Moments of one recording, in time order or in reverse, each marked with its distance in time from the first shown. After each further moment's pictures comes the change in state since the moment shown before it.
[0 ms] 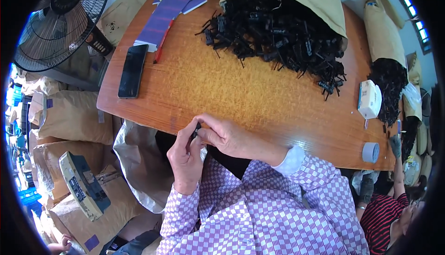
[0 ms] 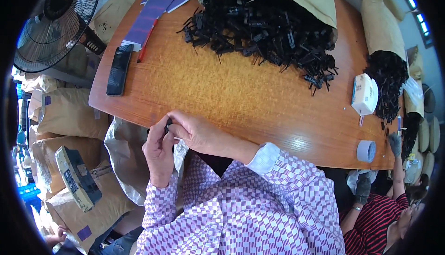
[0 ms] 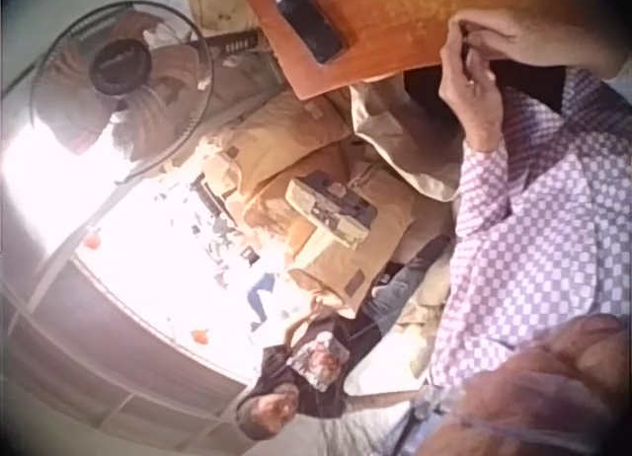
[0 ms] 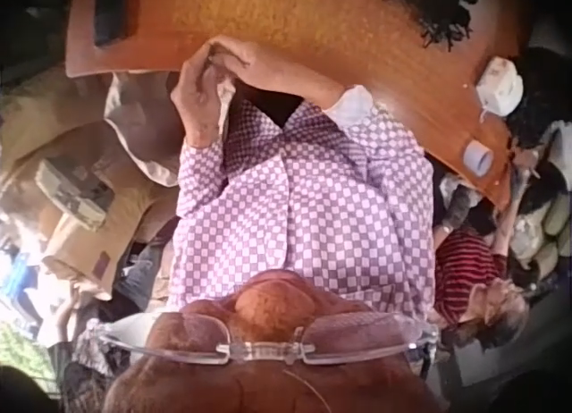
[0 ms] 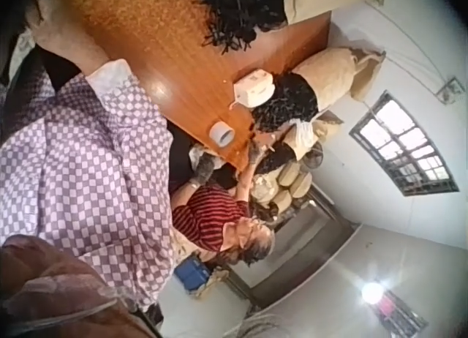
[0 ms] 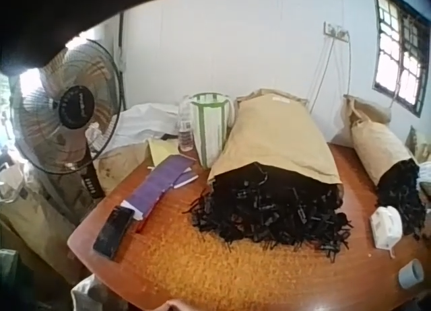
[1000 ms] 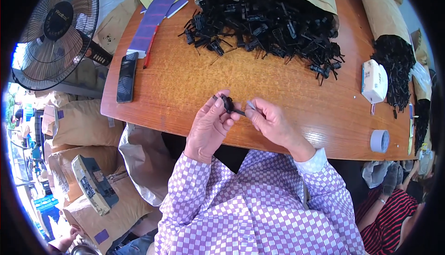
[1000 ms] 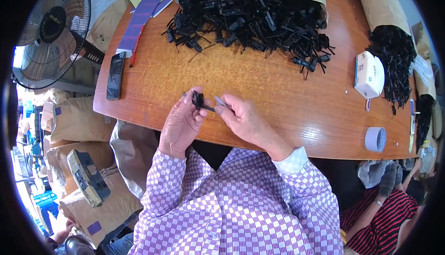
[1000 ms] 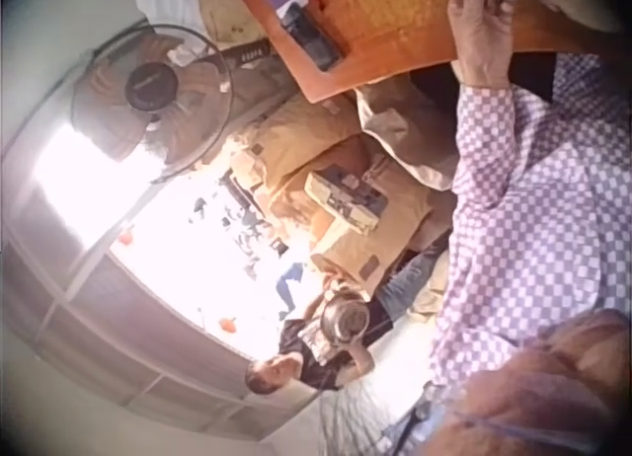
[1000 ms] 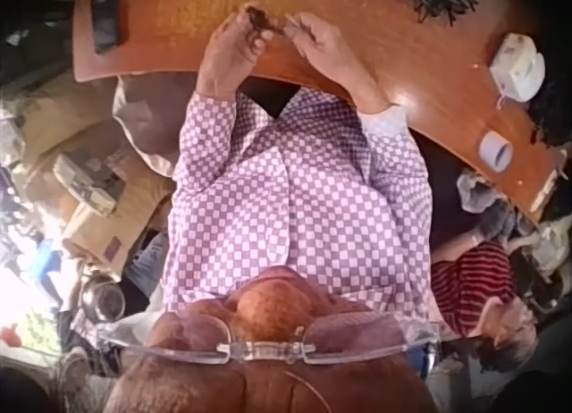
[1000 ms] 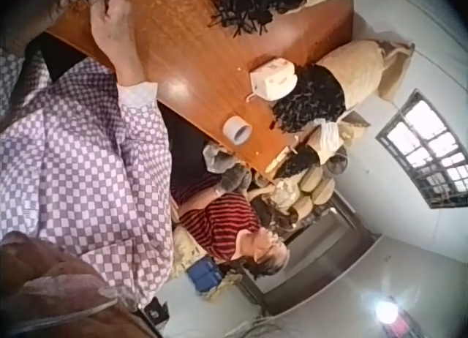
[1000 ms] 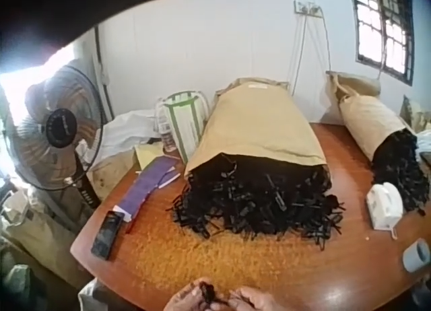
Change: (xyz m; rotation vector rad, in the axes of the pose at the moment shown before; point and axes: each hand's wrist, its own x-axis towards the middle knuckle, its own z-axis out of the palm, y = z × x) left_hand 0.038 0.005 0.079 -1.188 -0.495 -0.626; right_hand -0.080 -0.001 -0.095 -0.142 0.249 0.154
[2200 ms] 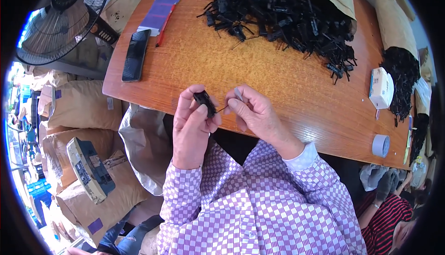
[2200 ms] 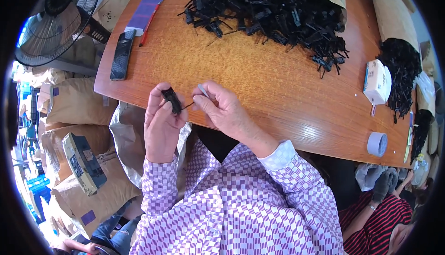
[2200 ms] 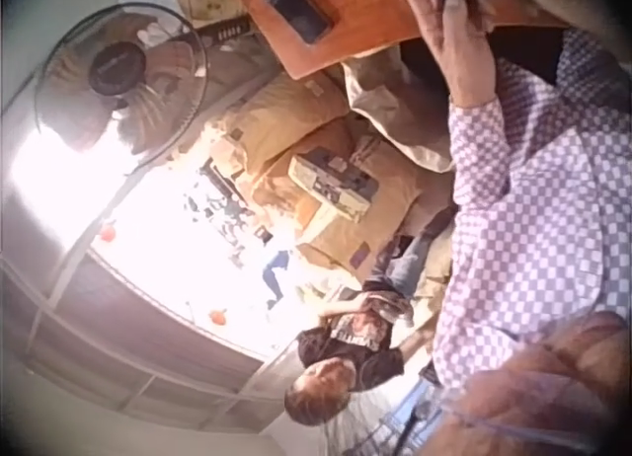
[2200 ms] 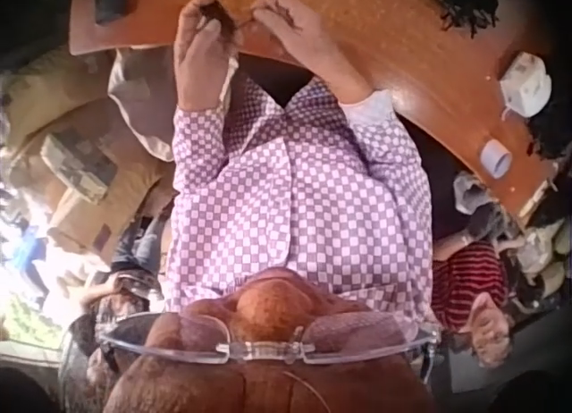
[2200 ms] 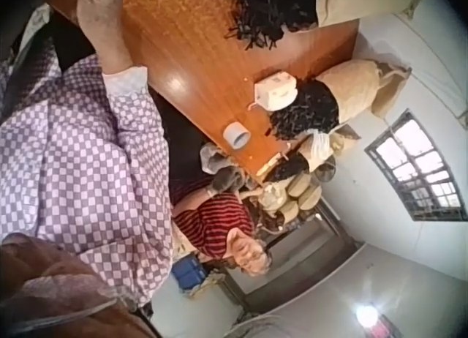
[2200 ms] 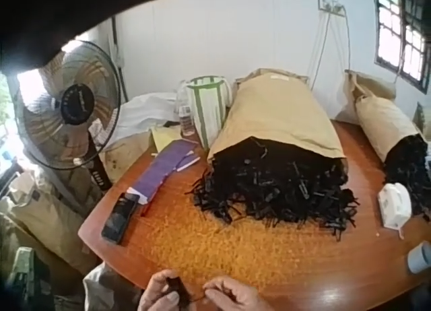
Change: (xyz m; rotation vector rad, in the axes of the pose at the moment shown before) left_hand -0.061 0.031 0.005 0.234 0.209 0.385; right_hand 0.025 -0.028 0.067 0.374 -0.034 0.061
